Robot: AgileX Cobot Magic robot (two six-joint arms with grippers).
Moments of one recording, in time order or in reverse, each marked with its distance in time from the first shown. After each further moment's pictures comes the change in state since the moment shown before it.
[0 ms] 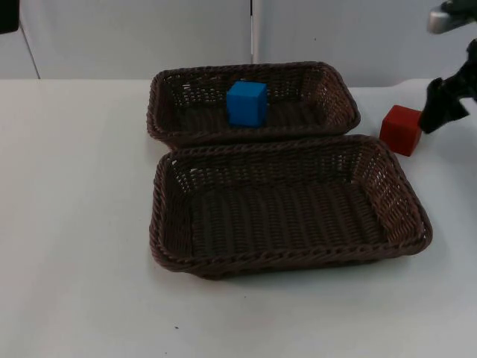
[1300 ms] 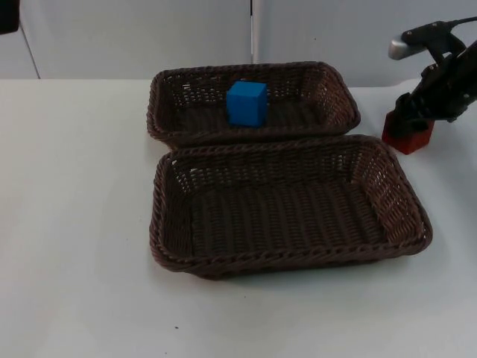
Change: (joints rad) right arm 0.033 0.191 -0.107 0.187 -0.195 -0.122; left arm 0.000 0.000 0.000 0.000 0.000 0.000
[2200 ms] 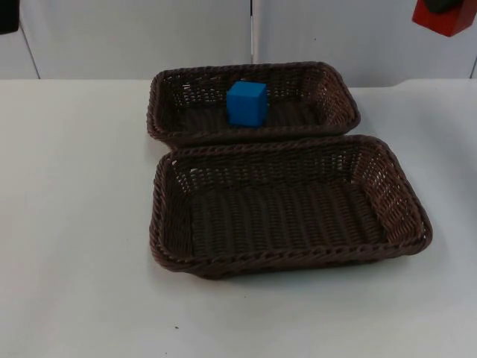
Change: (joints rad) right arm 0.000 -0.445 0.000 -0.008 0.415 0.056; left arm 0.000 0.000 0.000 0.000 0.001 0.000
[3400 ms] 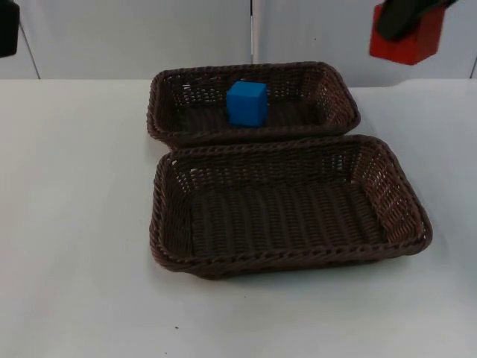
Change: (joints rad) right arm 0.242 -0.052 0.033 -0.218 0.124 0.300; left arm 0.000 0.000 0.000 0.029 0.031 0.000
